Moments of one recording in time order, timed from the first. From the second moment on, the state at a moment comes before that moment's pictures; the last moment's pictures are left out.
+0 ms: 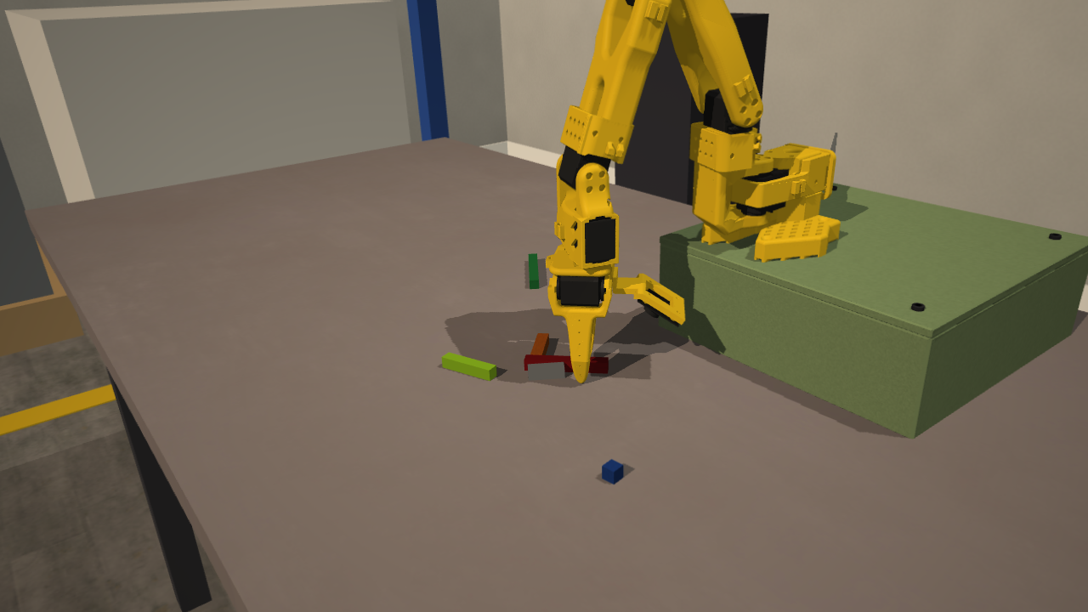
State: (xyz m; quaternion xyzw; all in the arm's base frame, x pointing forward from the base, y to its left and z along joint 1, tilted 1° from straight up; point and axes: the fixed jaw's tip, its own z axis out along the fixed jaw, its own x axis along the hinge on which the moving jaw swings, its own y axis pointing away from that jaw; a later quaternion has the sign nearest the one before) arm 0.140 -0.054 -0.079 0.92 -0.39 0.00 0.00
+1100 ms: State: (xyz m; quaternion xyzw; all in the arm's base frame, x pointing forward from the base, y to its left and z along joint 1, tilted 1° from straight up) arm 0.140 -0.054 -0.079 0.92 -0.39 0.00 0.00
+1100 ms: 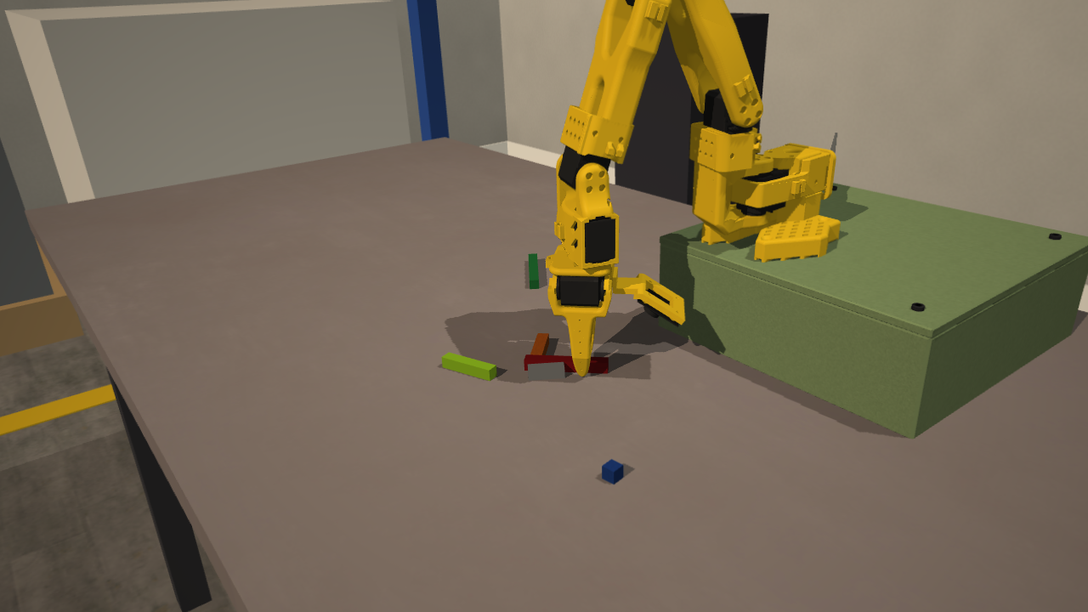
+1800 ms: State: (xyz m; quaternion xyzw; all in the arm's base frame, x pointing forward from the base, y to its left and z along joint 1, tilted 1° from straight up) arm 0.140 -0.054 -0.079 0.92 -0.39 0.00 0.00
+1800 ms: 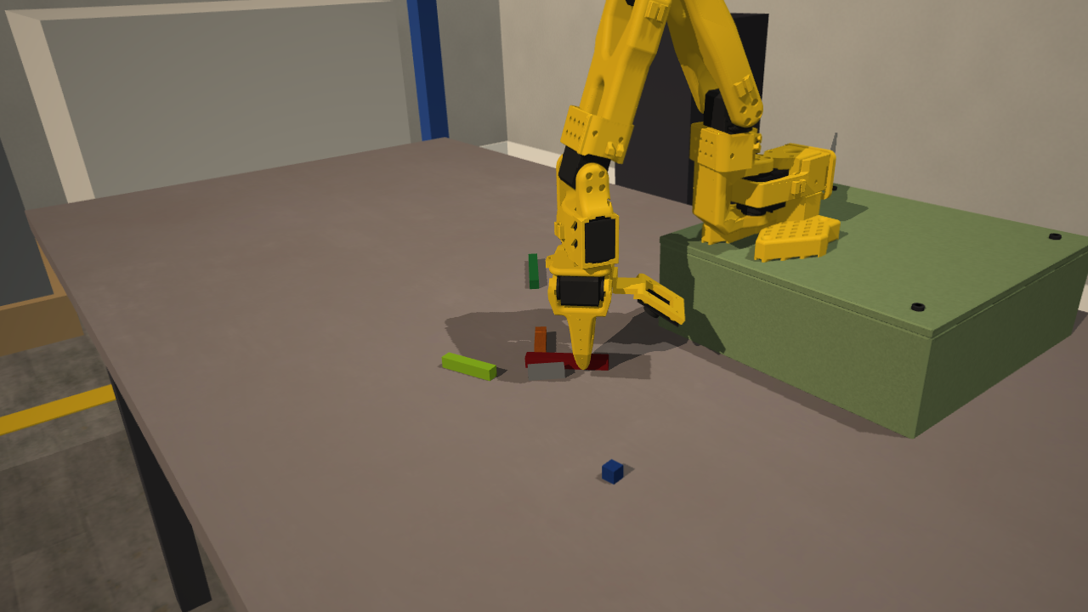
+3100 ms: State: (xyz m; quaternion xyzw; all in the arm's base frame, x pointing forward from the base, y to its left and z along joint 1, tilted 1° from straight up) arm 0.143 -0.055 -0.070 0.92 -0.39 0.00 0.00
